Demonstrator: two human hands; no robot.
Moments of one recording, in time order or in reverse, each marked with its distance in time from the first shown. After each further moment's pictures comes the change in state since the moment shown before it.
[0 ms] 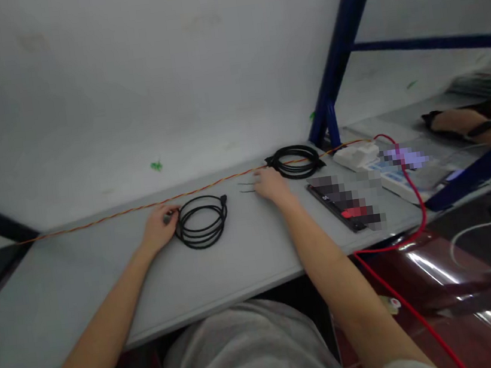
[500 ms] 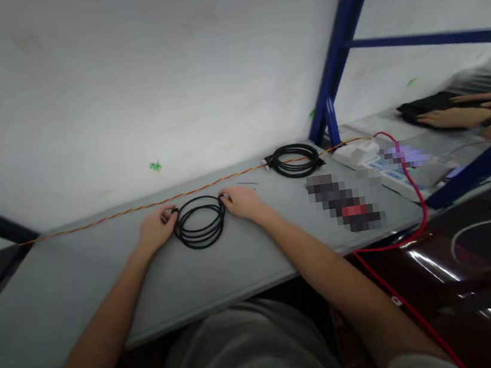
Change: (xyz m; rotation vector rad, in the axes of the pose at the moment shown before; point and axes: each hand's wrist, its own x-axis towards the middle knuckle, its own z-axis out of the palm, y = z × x) left_hand -0.002 0.002 -0.005 0.153 -0.060 -0.238; right_hand -0.035 -0.067 0.030 0.065 -0.141 -0.358
